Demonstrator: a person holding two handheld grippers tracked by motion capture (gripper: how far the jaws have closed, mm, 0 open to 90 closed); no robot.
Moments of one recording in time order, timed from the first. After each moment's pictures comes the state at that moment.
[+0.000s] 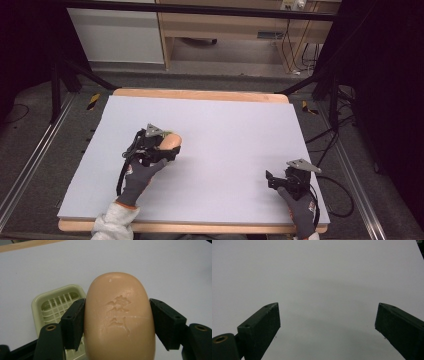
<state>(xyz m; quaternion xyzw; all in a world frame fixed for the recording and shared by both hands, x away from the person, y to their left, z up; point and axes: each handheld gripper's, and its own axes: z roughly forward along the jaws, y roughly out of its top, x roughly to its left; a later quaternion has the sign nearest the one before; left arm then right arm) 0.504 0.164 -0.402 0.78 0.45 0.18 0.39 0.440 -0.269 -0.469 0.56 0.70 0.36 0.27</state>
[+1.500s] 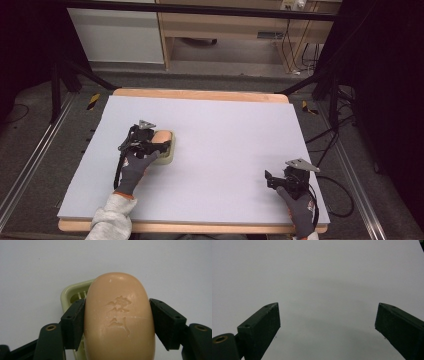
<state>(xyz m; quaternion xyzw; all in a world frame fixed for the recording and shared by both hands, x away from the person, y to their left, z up) 0.541 0.192 -0.430 0.76 0.50 0.19 0.37 0.442 -0.267 -0.470 0.56 0.70 0.36 0.26</state>
